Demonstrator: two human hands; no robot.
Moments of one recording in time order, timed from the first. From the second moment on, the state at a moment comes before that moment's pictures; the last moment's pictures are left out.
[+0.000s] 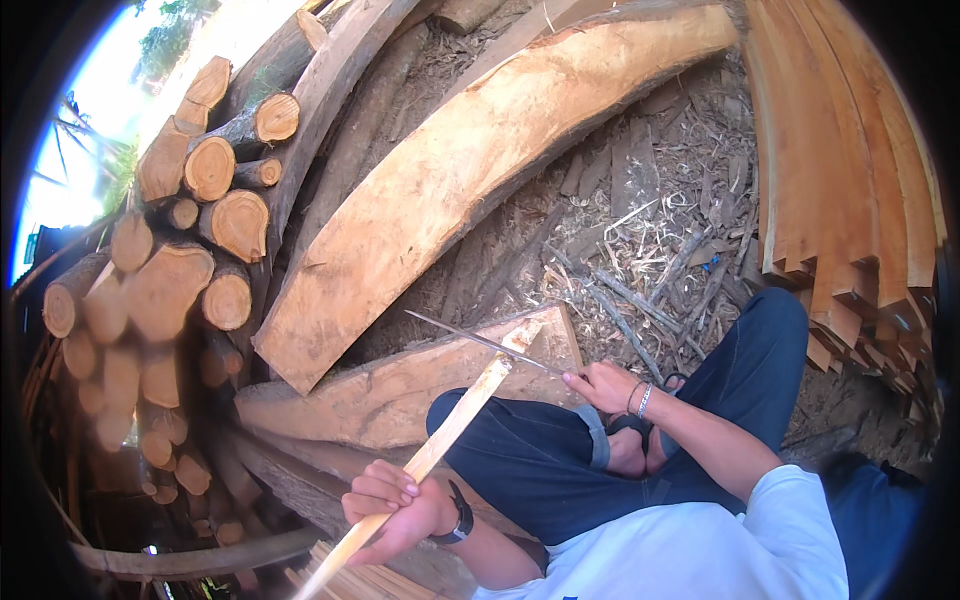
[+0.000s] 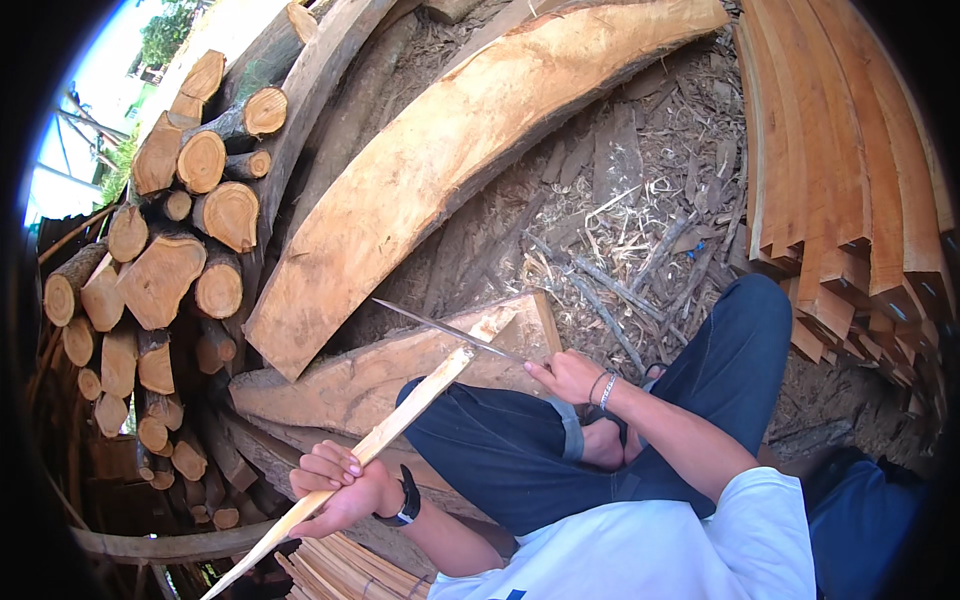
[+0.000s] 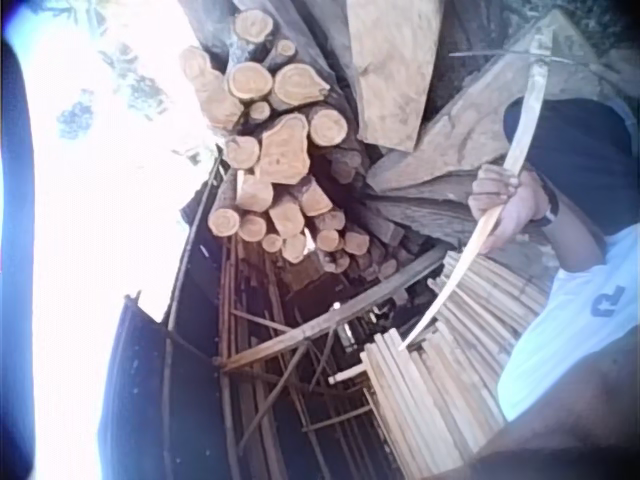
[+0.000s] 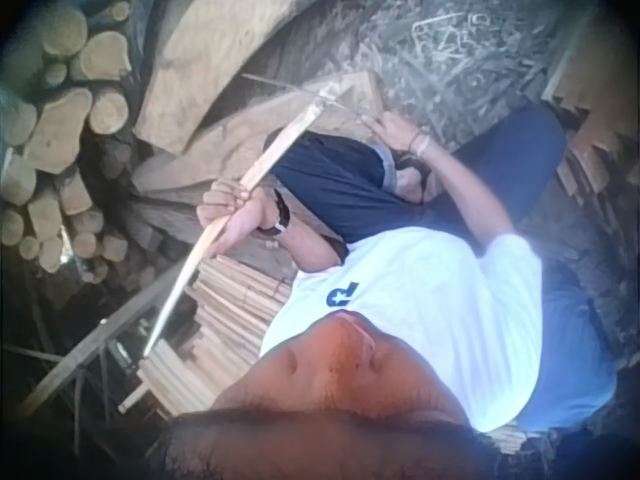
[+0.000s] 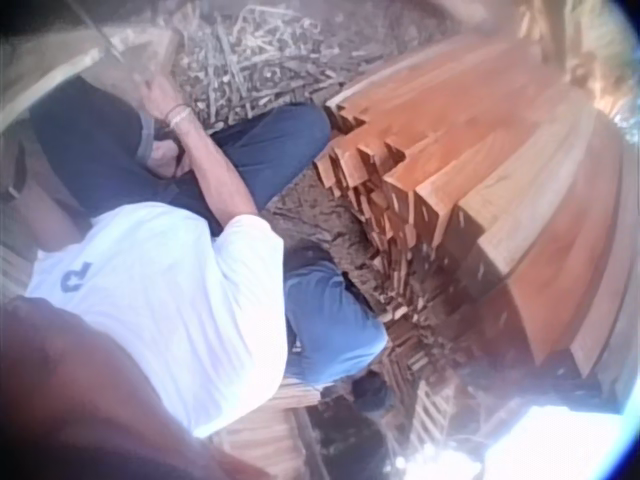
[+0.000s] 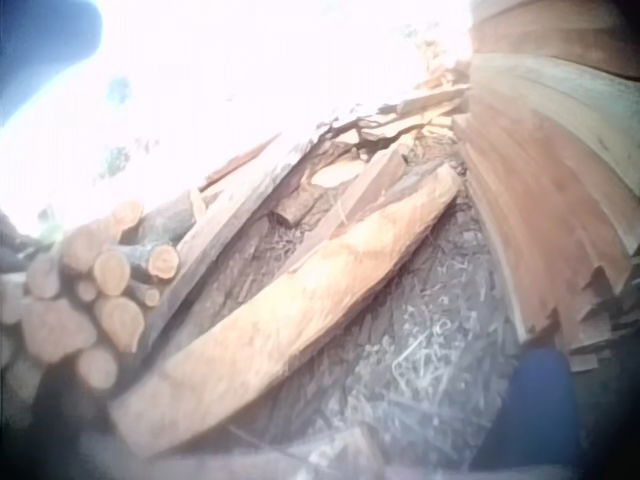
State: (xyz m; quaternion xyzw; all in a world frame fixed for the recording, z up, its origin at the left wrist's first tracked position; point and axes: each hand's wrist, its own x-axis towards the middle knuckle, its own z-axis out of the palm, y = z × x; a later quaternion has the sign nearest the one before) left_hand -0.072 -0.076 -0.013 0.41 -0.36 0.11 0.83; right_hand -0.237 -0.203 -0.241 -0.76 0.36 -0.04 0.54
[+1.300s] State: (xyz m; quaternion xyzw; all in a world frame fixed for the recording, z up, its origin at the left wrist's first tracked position) left_hand -0.059 -0.060 -0.018 0.40 -0.36 0.09 0.84; right_hand -0.242 -0.208 -0.253 -0.76 0.42 0.02 0.50
